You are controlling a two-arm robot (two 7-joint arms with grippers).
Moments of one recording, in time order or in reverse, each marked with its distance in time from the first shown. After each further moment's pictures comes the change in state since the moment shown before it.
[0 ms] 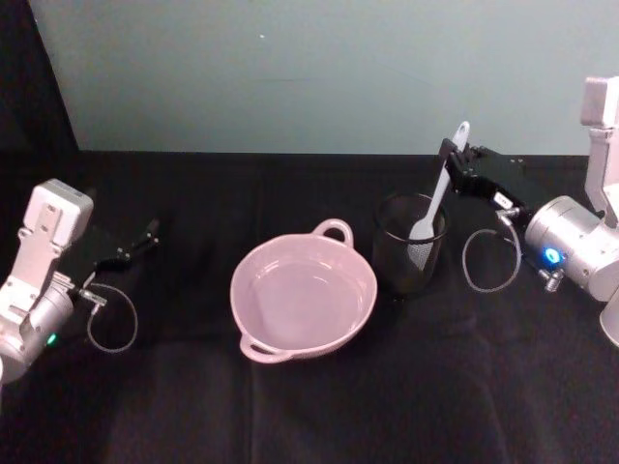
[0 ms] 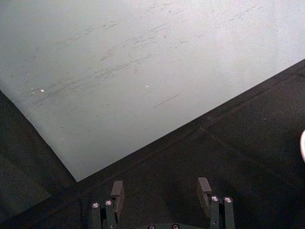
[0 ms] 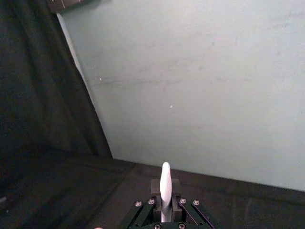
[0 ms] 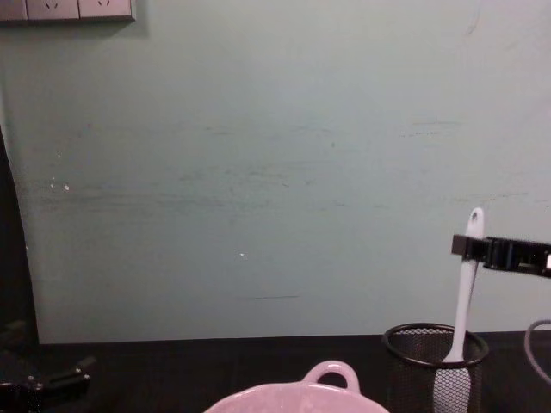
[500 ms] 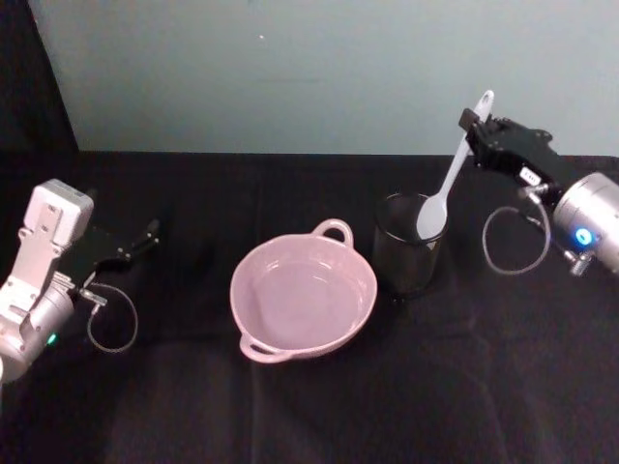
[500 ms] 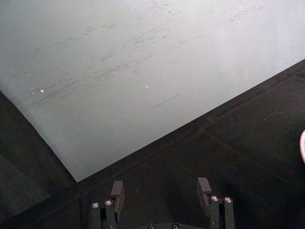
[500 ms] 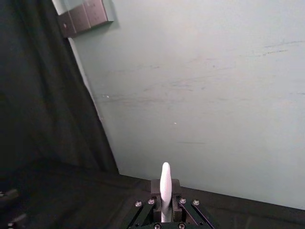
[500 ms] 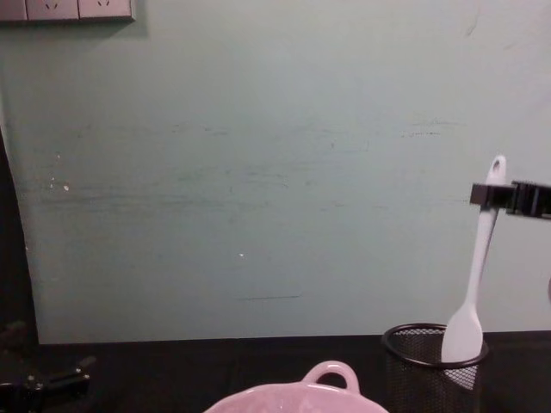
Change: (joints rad) left arm 0.000 0.000 0.000 0.000 0.000 0.000 0.000; right arm -0.040 0.034 0.058 -0.141 0.045 0.052 -0.012
